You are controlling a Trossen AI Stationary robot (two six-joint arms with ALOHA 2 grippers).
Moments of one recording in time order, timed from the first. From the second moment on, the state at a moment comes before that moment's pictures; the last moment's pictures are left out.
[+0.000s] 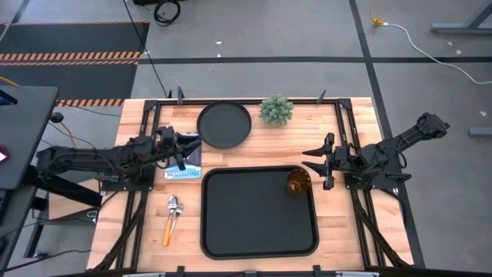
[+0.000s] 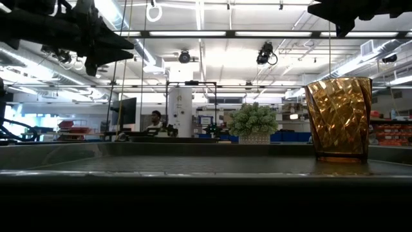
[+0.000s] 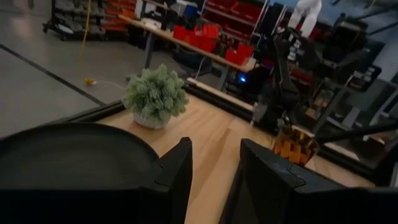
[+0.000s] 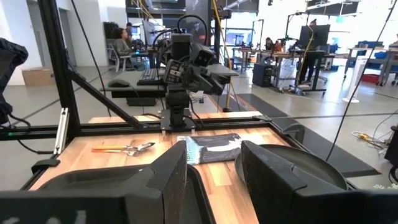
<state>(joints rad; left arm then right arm) 0.09 0.54 0.24 0.25 -0.31 -0.36 0.45 0.55 0.35 0.23 0.60 -0.04</state>
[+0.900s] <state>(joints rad) 0.12 0.89 0.41 0.24 -0.23 -0.32 0.45 0.55 0.35 0.23 0.58 -0.03</state>
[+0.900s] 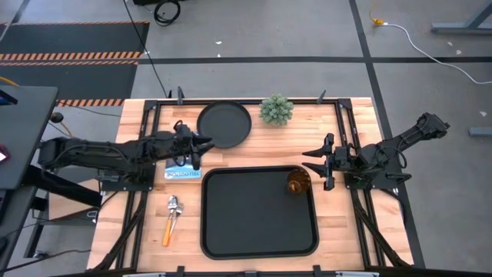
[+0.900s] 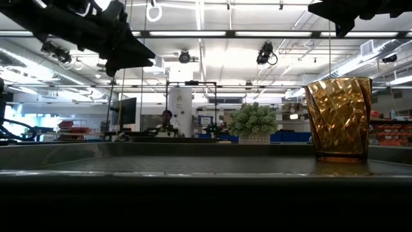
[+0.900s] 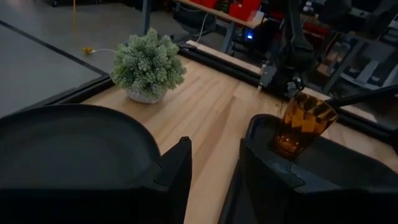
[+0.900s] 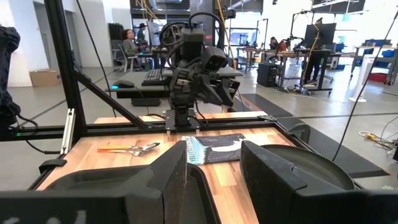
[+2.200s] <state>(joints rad) 0.12 1.30 0.61 0.24 -0.20 -0.28 0.45 0.55 0.35 0.23 0.58 -0.03</state>
